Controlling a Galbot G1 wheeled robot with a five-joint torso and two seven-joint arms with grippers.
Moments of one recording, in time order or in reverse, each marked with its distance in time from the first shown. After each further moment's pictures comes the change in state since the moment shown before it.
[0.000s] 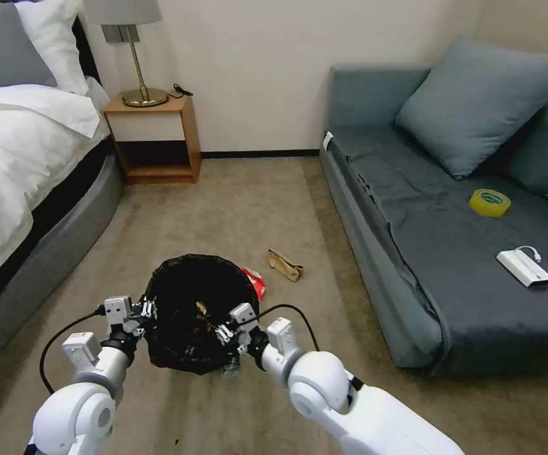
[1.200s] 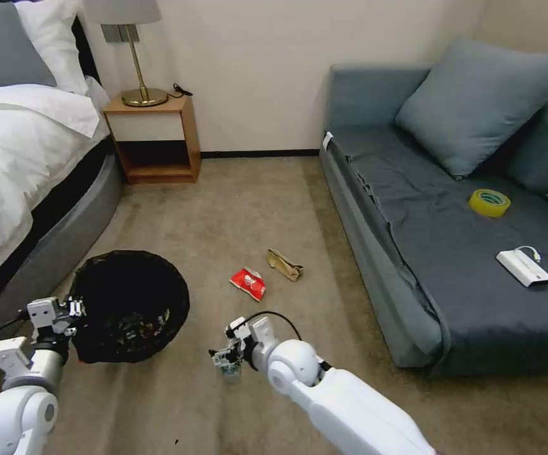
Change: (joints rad) left arm -0.003 0.008 -0.256 0.153 0.084 -0.093 0.056; right arm 0.100 0.159 -0.044 -0.436 0.119 -0.244 0.075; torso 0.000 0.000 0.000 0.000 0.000
